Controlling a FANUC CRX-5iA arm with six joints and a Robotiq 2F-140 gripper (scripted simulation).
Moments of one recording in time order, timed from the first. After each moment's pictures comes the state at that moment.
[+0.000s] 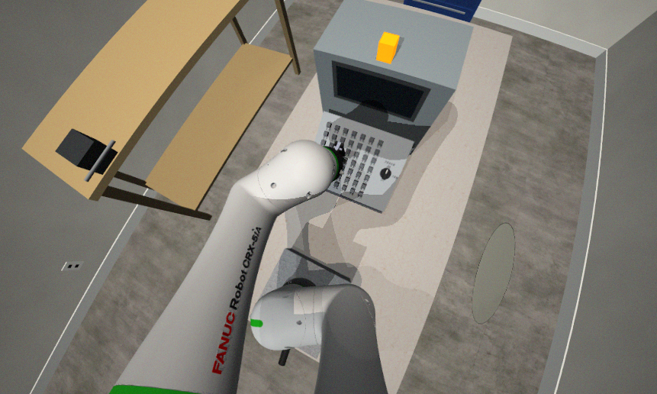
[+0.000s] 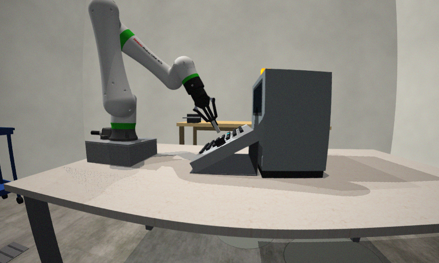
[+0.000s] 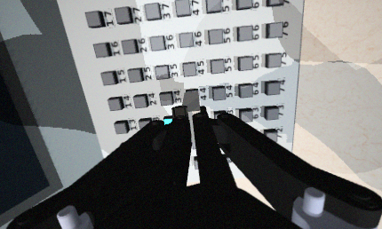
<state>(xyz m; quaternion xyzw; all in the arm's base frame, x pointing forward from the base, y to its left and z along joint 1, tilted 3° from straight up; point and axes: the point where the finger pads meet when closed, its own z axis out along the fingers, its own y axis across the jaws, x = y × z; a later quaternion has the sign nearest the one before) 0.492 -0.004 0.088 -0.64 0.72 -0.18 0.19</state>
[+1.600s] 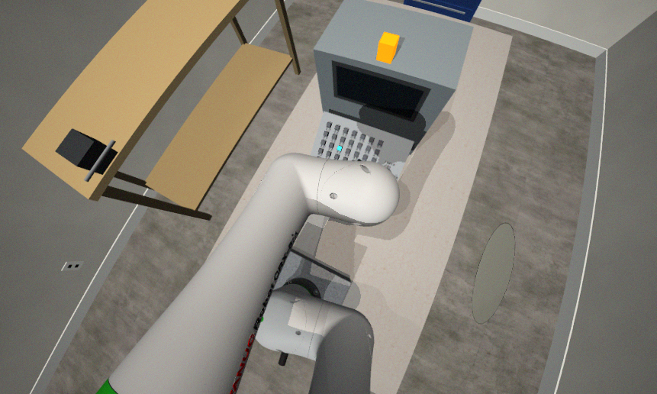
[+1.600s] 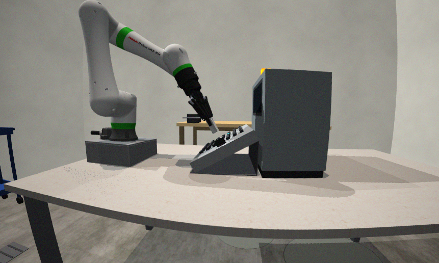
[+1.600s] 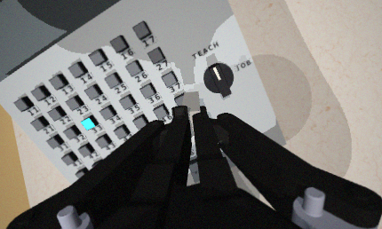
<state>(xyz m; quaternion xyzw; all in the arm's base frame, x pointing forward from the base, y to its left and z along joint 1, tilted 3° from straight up) 0.474 -0.124 0.097 -0.93 0.24 -0.26 0.05</state>
